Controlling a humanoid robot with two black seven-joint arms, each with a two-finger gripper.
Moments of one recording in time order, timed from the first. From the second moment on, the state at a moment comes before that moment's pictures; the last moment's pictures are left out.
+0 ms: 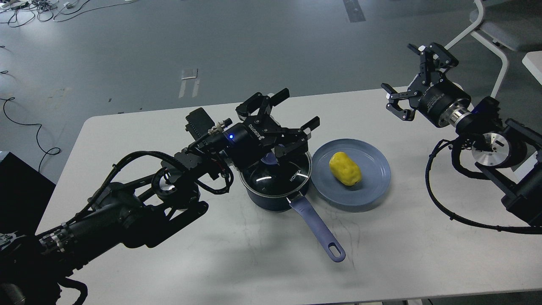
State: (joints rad) left arm -0.84 0.28 -0.33 -1.15 2.05 0.36 -0.32; right arm 0.59 -0.44 0.88 1.01 -0.09 0.21 0.13
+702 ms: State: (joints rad) left arm -0.83 0.30 -0.29 -1.05 2.09 0.28 -0.34; right arm 0.59 -0.43 0.89 1.01 -0.09 0.20 0.13
